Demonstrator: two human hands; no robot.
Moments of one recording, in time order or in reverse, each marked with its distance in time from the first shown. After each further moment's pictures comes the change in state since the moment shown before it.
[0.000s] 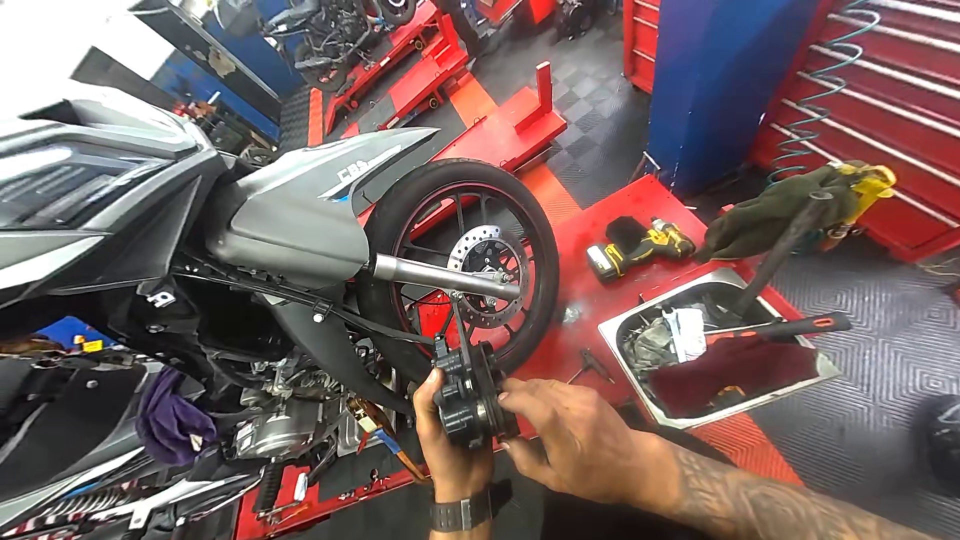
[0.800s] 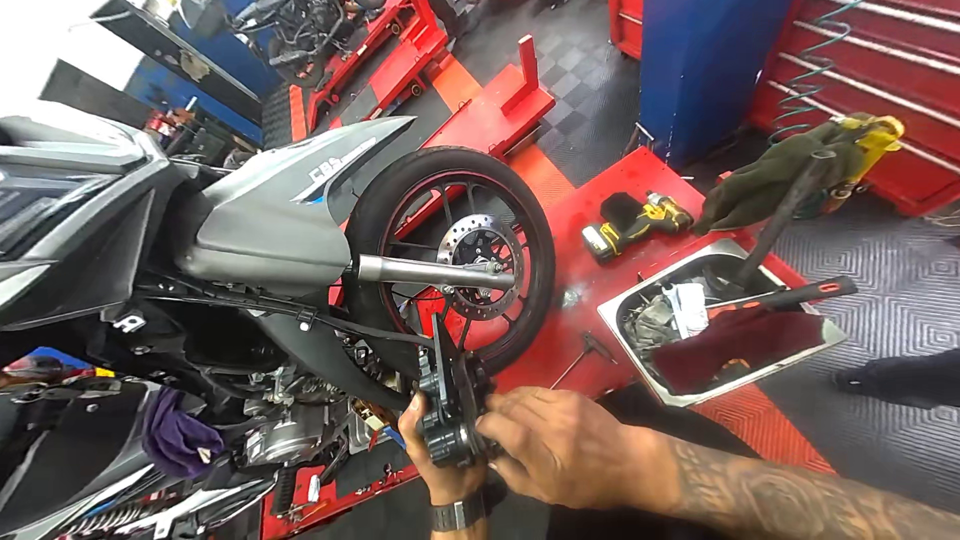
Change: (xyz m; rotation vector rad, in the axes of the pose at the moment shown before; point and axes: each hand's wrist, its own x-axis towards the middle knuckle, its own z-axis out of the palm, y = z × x) left_hand 0.000 -0.004 -0.034 -0.023 -0.181 0.024; right_hand 0.001 -0.009 0.003 0.013 -0.096 -0.052
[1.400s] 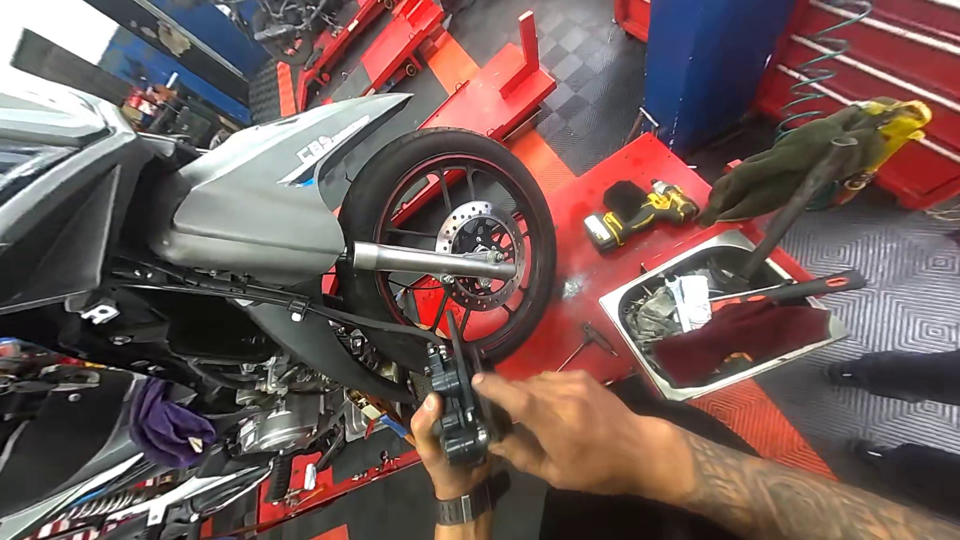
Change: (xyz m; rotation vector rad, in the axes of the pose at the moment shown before) left_hand -0.003 -0.008 -0.013 -0.018 -0.052 -0.019; right_hand 0.007 0.007 -0.006 0.106 -0.052 0.176
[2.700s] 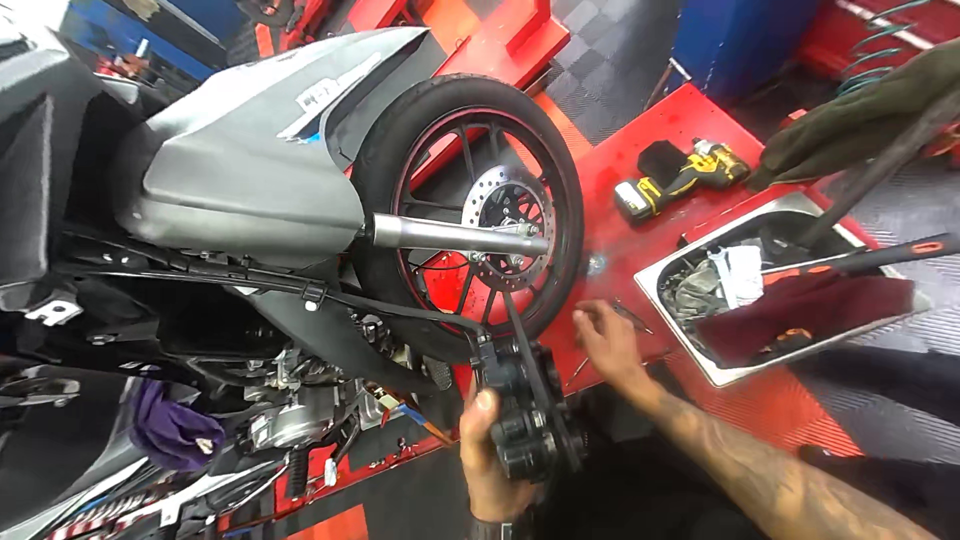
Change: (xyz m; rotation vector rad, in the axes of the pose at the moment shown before) left_hand 0.002 0.022 -0.017 -0.027 0.047 -0.280; right_hand -0.065 0.109 0.112 0.155 0.245 1.065
